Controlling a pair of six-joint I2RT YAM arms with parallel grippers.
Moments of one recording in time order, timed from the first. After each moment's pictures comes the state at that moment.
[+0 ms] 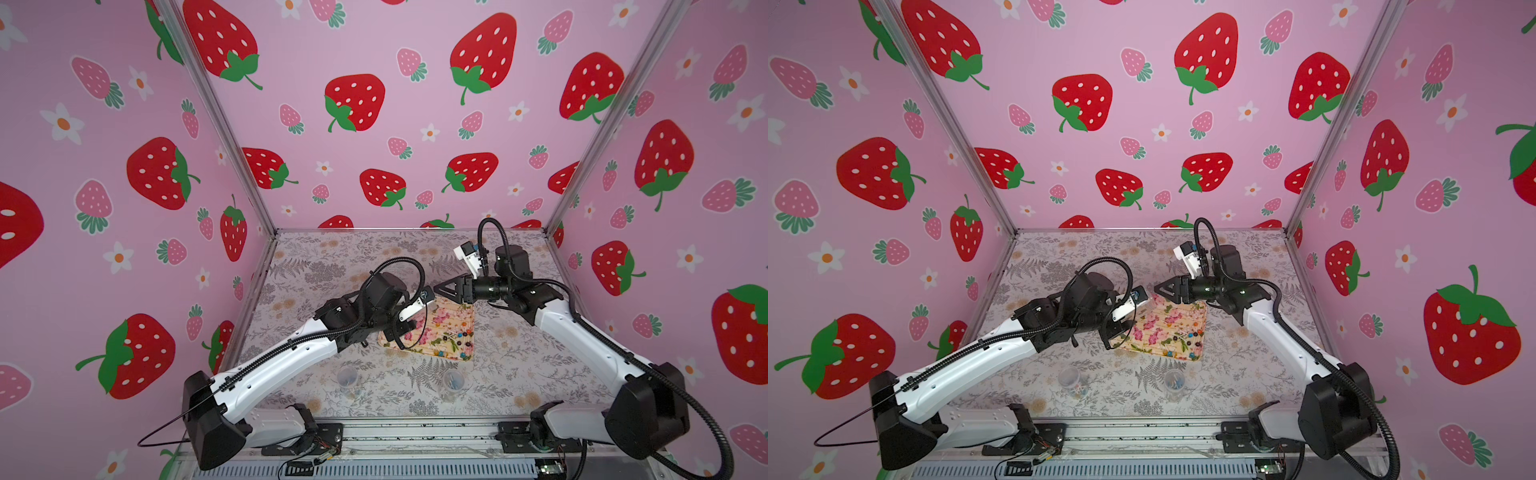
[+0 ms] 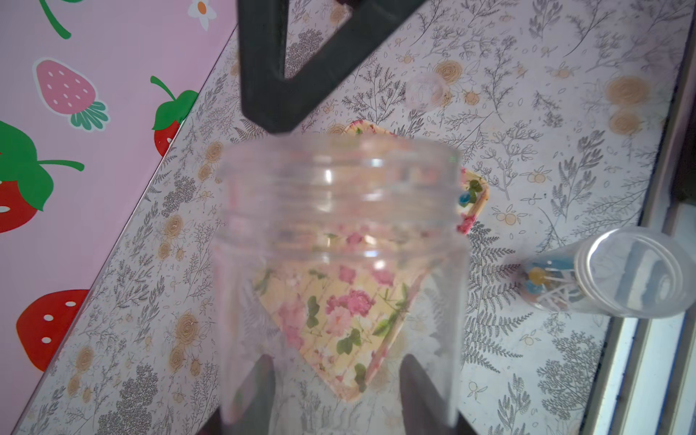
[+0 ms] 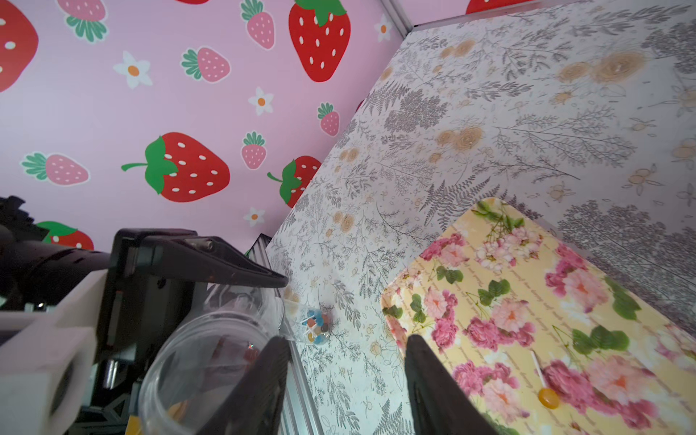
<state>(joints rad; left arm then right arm) -0.85 1.27 1.20 -0.69 -0.01 0.38 0.51 1.33 1.04 -0.24 -0.86 0.34</state>
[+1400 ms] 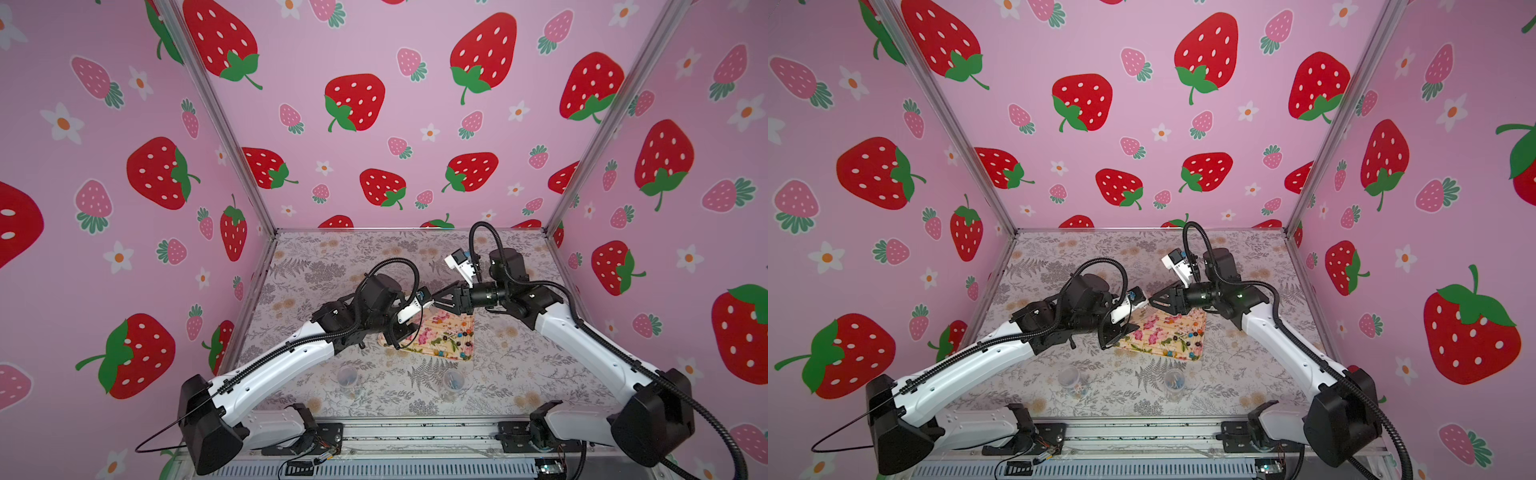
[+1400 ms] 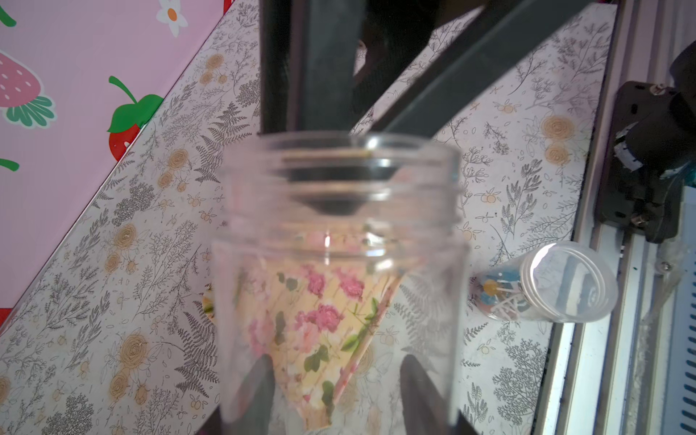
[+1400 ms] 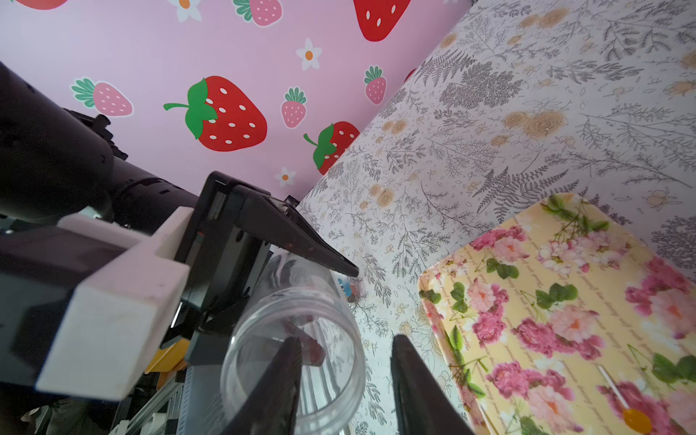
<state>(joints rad) -0.83 1.25 1.14 -0.64 0.10 0.34 0.58 1.30 1.06 -0.33 -0.93 0.24</state>
